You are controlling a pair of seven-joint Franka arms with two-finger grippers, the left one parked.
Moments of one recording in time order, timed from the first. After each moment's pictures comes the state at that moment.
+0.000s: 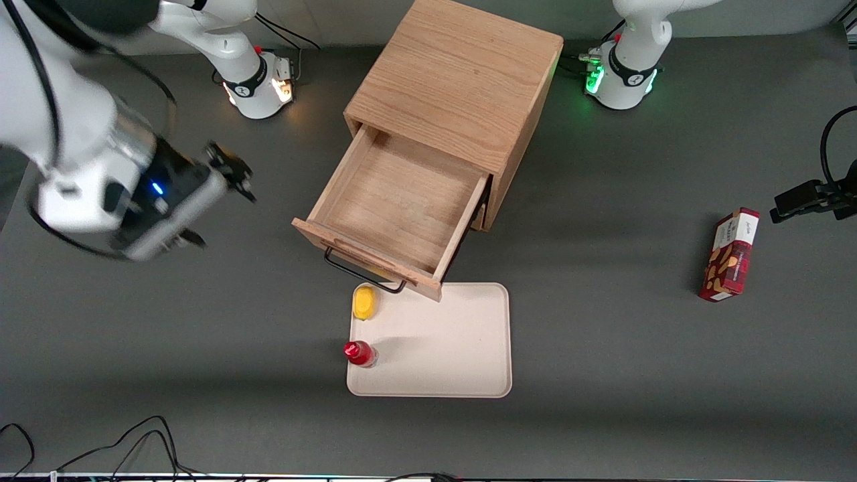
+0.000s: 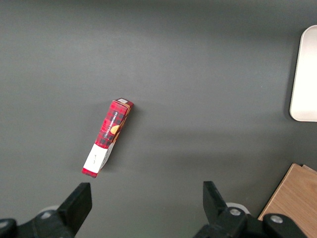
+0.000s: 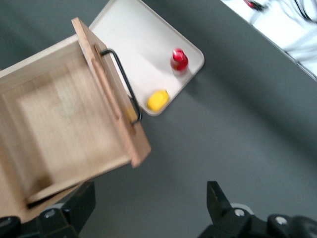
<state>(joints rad) 0.13 0.31 0.26 -0.98 0.02 1.33 -0.25</state>
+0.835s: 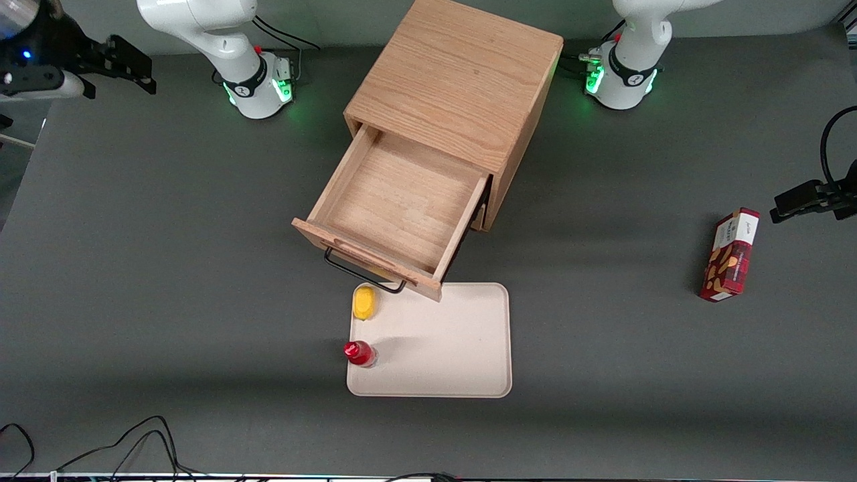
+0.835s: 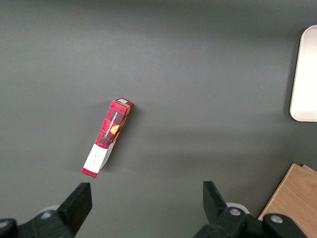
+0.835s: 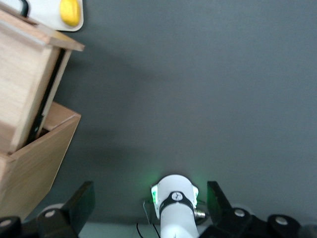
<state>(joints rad) 0.08 -0.27 0.05 -1.71 0.02 1.28 0.12</state>
